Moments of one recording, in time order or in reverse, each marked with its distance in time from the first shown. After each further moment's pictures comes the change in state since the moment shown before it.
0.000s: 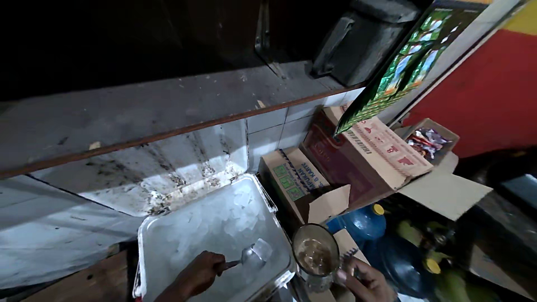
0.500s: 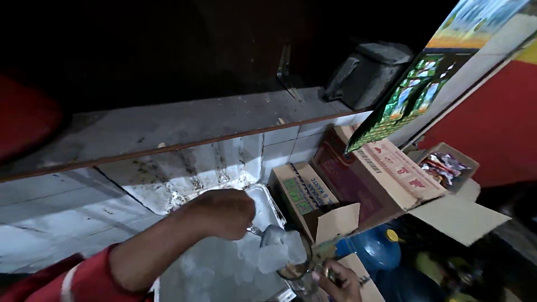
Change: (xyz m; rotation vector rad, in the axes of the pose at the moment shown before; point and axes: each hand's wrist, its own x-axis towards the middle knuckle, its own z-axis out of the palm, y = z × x) left_hand -0.102 0.199 -0.161 0.563 0.019 0.016; right_hand 0.017 -0.002 0.049 -0.087 -0.129 -0.055
